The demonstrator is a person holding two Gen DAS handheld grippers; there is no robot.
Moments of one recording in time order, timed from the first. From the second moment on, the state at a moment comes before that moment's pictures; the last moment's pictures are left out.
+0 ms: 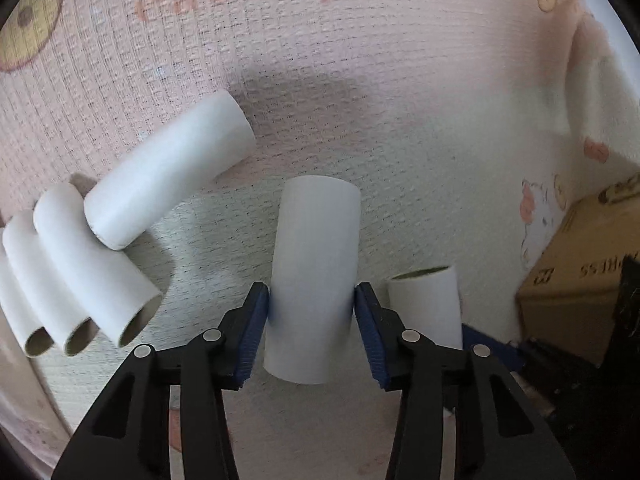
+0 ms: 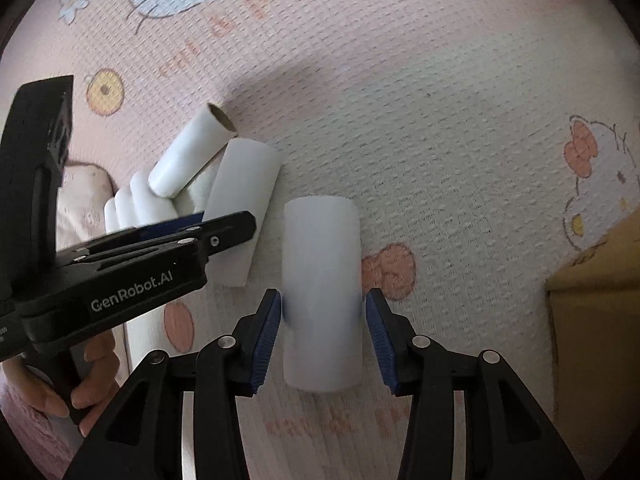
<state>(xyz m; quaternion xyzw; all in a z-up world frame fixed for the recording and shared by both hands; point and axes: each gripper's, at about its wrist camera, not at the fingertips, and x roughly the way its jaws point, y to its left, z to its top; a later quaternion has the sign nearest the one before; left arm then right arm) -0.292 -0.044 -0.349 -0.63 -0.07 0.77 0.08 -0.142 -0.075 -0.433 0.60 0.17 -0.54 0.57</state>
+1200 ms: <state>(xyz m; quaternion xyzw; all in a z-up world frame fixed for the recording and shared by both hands) -0.111 -0.063 -0.344 -0.66 -0.09 0.75 0.07 -0.105 0.027 -0.442 0.64 0.24 -0.47 0.55</state>
